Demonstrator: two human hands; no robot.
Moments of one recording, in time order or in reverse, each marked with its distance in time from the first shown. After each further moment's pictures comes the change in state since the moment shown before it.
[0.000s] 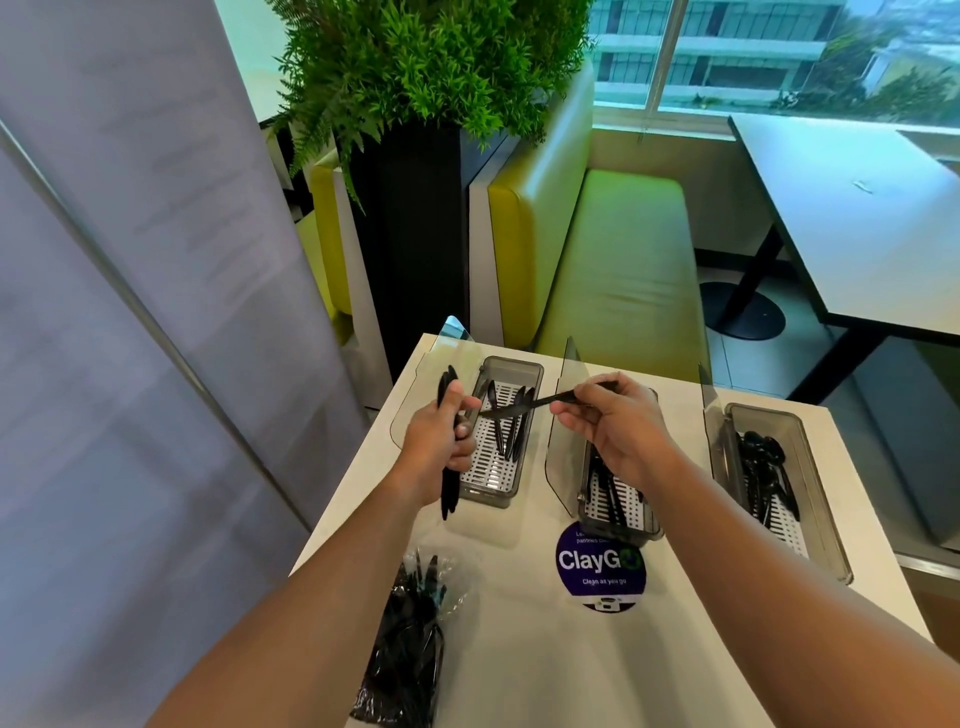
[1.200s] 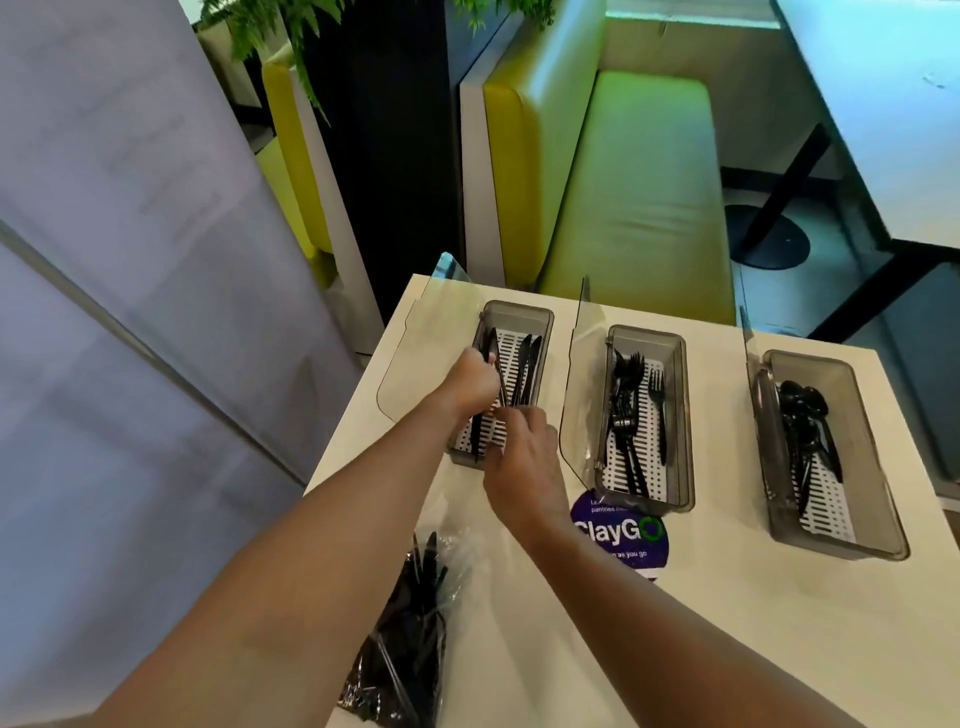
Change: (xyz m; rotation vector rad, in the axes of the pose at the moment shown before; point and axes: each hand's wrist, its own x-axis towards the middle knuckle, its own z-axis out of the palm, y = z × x) left_hand 0.102 -0.032 0.024 0.666 0.054 -0.051; right_hand 0.004 0.146 0.049 -1.188 0.052 -0.290
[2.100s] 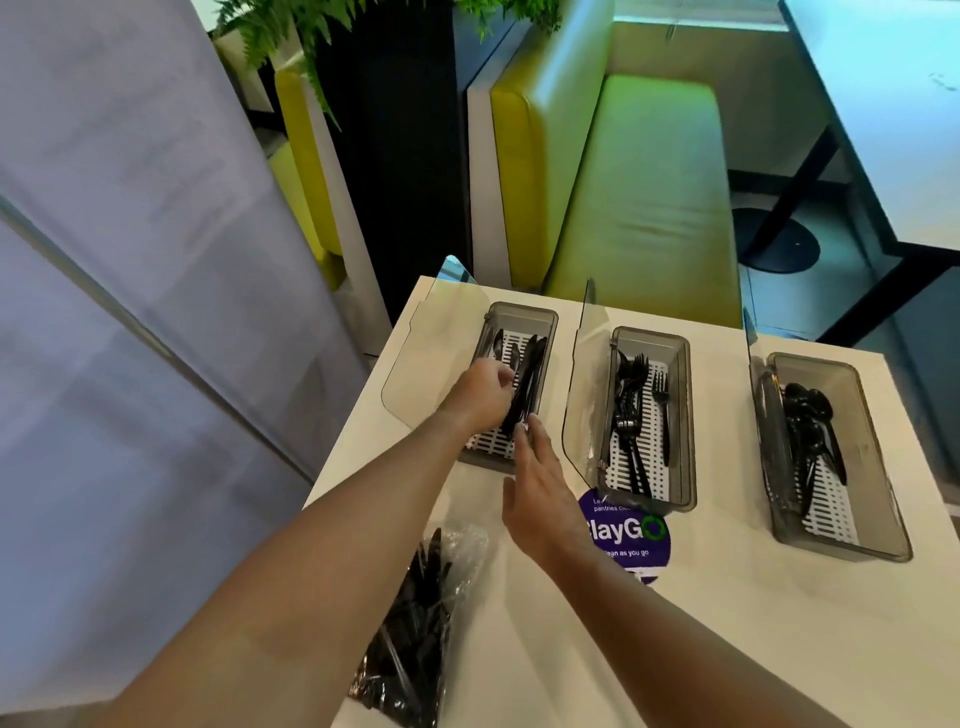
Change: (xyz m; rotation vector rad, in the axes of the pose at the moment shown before) left_hand -0.005 -0.018 0.003 0.412 -0.026 0.247; right_hand -0.017 0.037 0.004 -0.113 -0.169 -0.078
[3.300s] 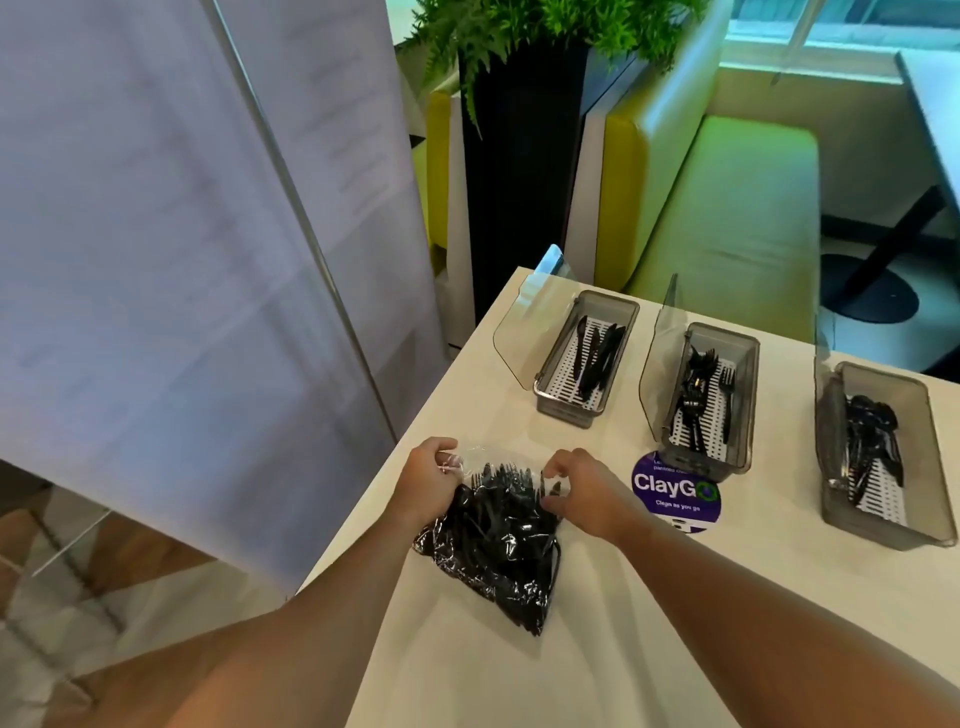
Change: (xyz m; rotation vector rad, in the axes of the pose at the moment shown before) left_hand -0.225 -0.144 -0.028 -0.290 0.310 -0.298; right_hand -0.066 -0.015 0.008 -0.119 -0.321 -0.091
